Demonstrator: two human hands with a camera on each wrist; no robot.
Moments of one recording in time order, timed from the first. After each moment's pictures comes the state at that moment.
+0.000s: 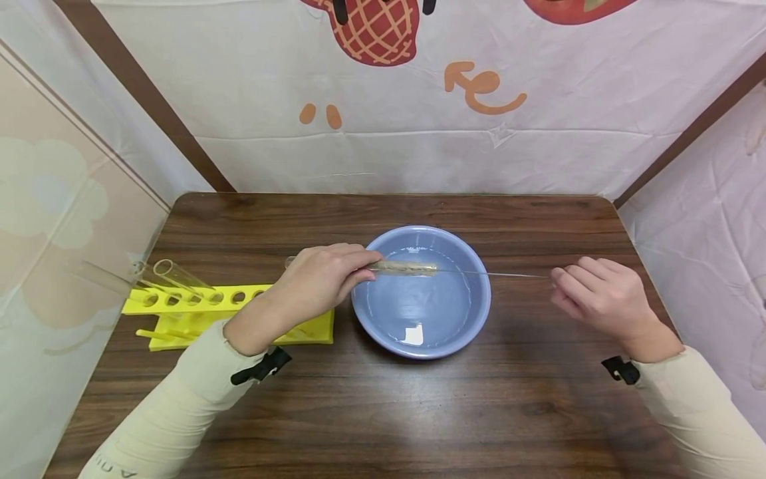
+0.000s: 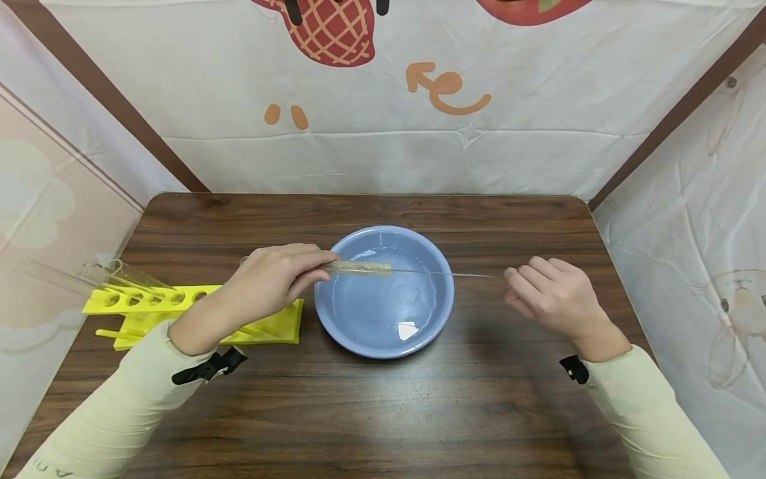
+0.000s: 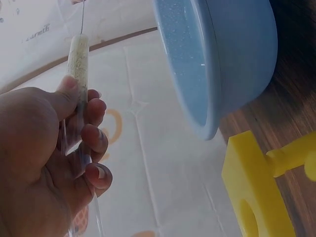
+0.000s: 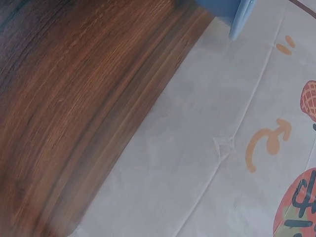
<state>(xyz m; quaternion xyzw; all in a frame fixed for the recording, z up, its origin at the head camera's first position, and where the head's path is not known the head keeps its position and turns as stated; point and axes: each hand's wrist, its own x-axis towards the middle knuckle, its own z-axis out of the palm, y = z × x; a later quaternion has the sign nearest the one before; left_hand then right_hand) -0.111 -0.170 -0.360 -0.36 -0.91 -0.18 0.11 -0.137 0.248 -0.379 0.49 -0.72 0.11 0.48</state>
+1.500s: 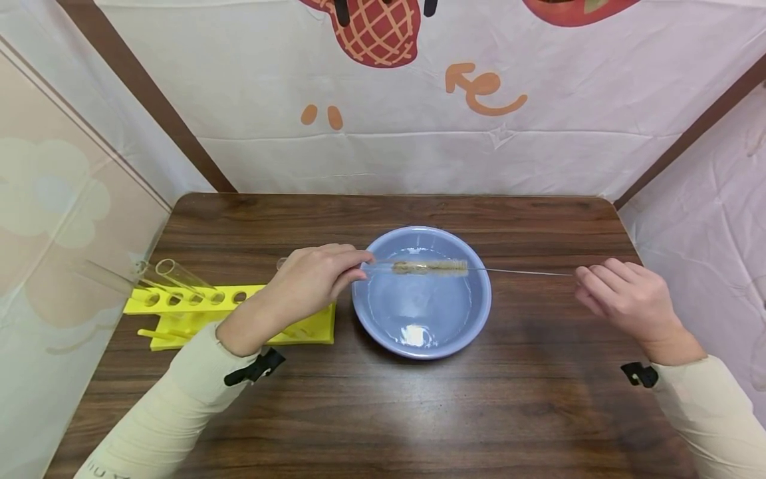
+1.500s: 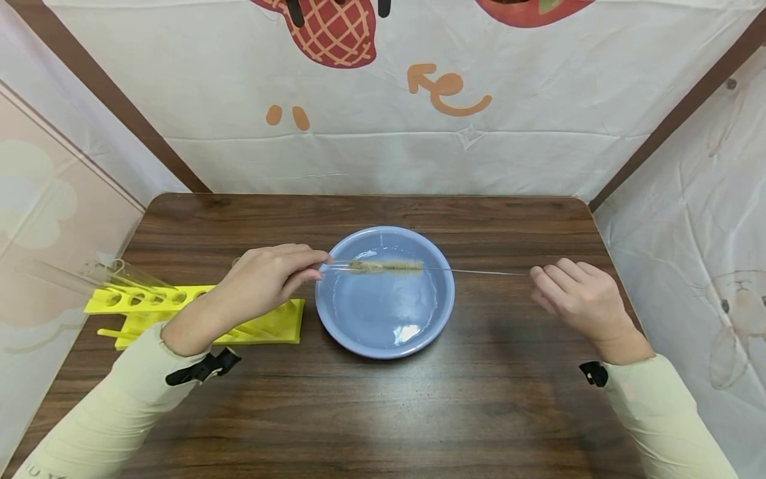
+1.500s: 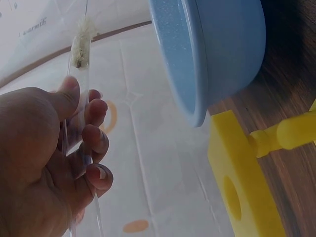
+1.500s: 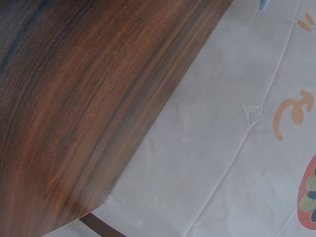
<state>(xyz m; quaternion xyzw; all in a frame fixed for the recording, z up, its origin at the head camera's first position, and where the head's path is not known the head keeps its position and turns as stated) -0.109 -0.181 -0.359 -0.33 -0.92 -0.18 0.08 -0.138 0.273 -0.384 0.46 -0.73 0.10 0.50</state>
